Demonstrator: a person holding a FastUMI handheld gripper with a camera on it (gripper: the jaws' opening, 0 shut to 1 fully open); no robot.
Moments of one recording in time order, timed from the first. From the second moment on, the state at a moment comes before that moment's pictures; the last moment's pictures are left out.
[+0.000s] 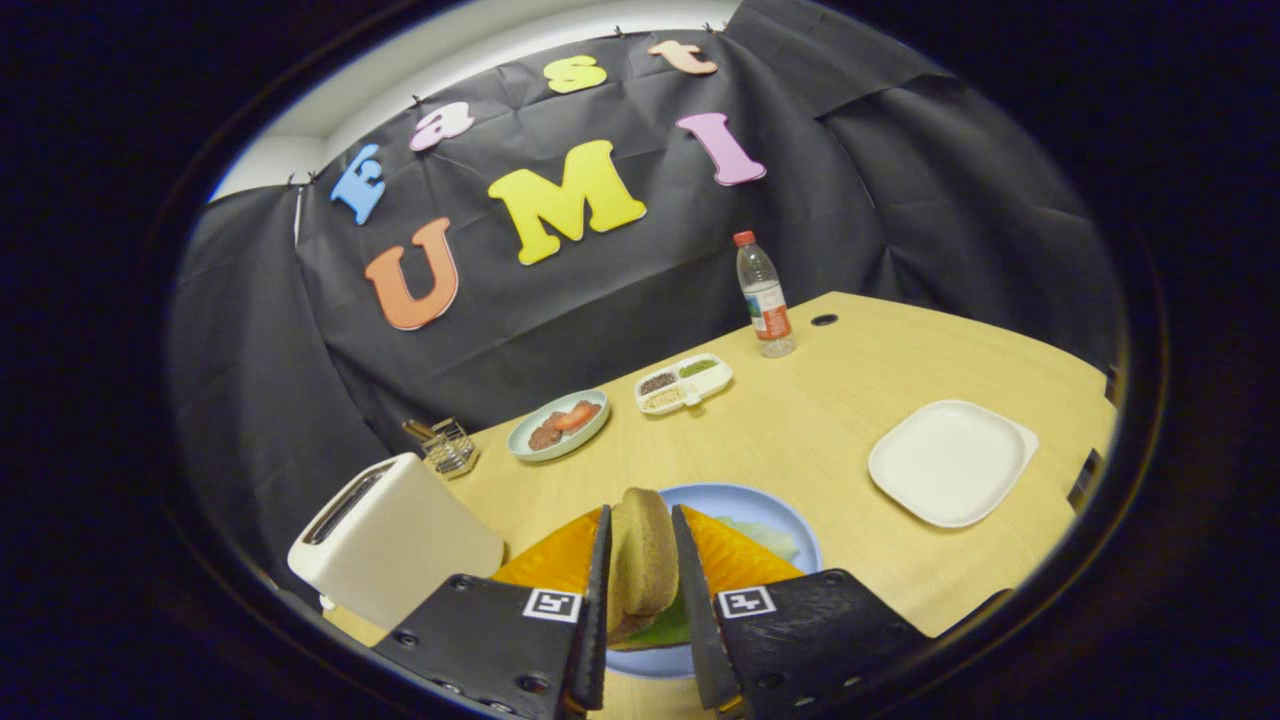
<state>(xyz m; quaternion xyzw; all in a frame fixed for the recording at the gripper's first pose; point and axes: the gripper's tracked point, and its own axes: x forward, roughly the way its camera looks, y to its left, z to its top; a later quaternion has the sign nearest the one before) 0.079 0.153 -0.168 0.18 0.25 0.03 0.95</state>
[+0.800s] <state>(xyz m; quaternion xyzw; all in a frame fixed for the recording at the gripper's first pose) 0.076 0.089 -0.130 0.10 0.18 0.02 0.98</state>
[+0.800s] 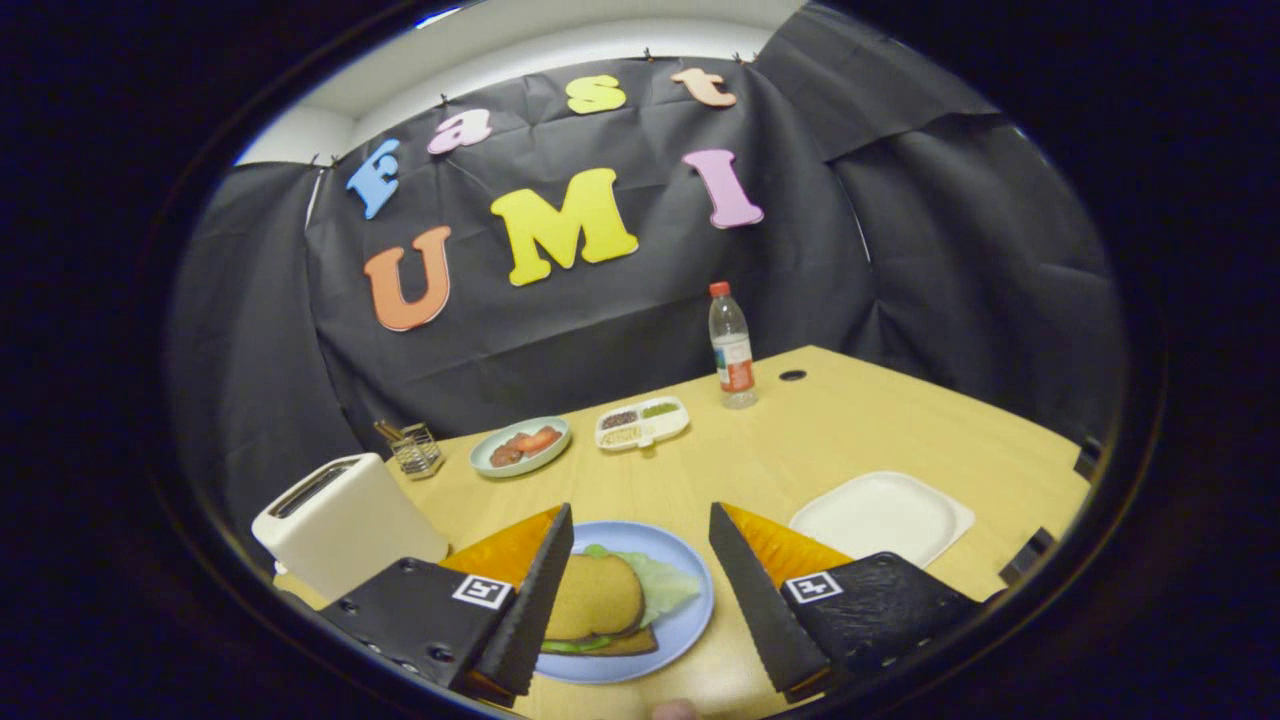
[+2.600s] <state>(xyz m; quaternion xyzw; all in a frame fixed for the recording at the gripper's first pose) -0.044 0.136 0.039 -0.01 0.03 0.09 1.00</state>
